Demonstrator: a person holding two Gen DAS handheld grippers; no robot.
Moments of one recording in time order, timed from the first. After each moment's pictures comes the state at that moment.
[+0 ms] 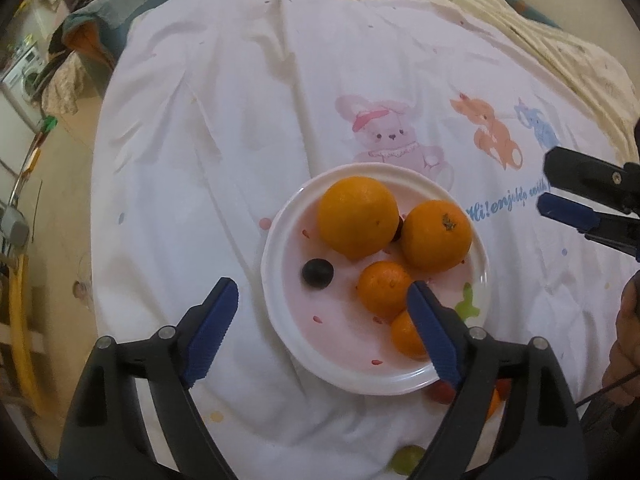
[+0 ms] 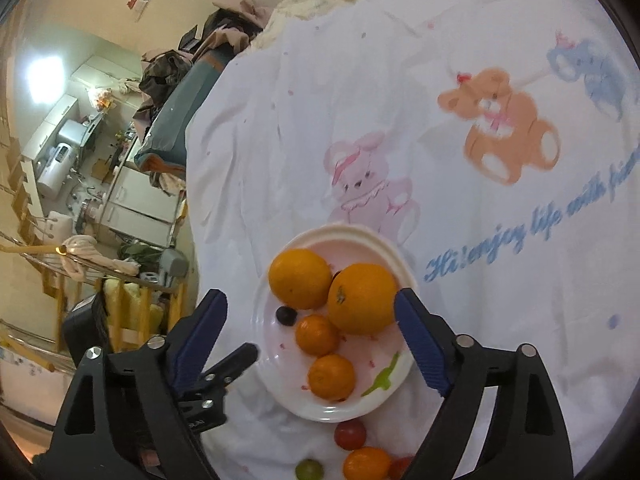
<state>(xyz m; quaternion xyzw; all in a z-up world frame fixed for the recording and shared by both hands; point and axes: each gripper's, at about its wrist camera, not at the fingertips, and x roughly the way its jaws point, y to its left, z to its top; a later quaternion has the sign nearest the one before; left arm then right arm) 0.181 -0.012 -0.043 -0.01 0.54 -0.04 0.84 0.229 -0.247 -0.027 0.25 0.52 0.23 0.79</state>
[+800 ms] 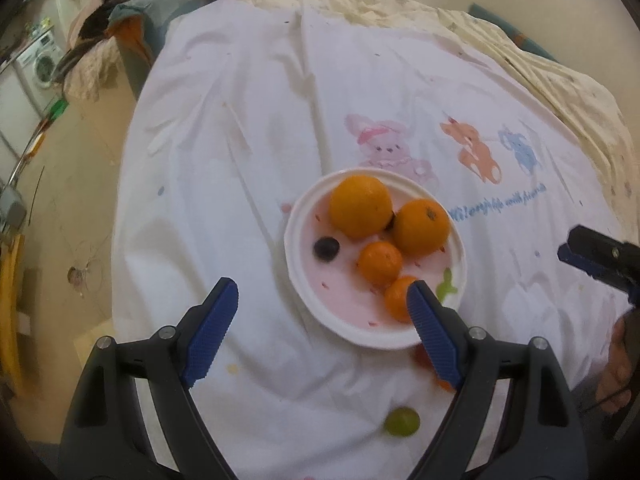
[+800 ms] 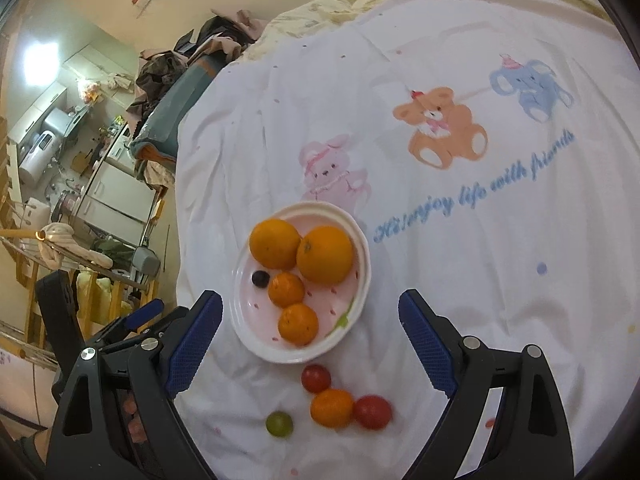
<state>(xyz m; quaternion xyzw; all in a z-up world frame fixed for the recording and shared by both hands) 0.130 0.009 -0.010 -0.03 0.51 -0.04 0.86 0.158 -0.275 -0.007 0.22 0.51 0.19 0.81</state>
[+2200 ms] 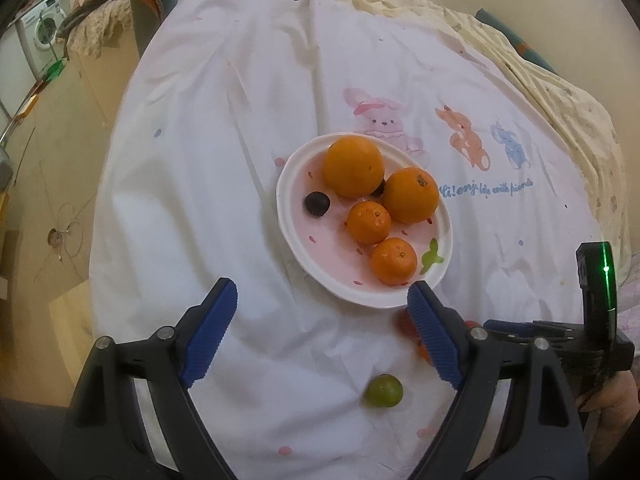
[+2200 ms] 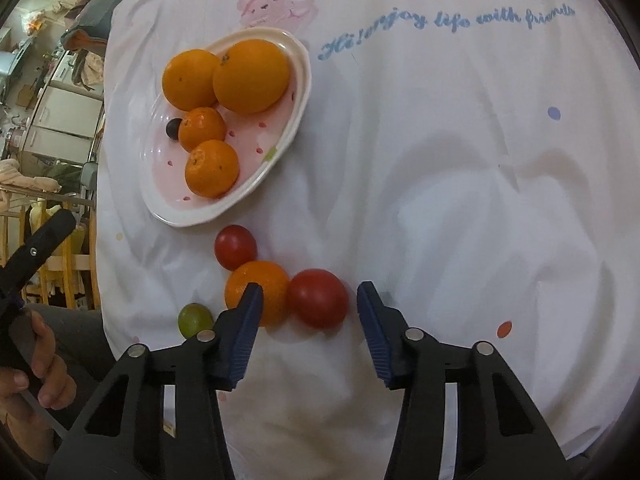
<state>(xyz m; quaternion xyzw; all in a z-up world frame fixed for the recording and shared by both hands) 0.103 0.014 -0.025 -0.10 0.53 -0.04 0.84 0.116 -0.254 -0.096 0.11 0.68 0.16 0.71</state>
